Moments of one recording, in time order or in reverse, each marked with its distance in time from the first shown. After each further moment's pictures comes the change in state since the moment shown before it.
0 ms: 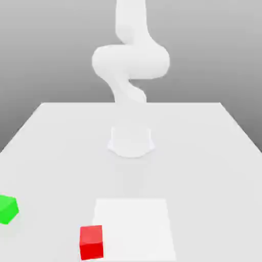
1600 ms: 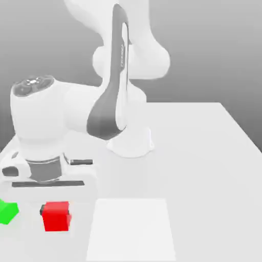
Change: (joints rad) arm -0.197 0.894 -0.290 -0.130 0.099 0.284 -0.522
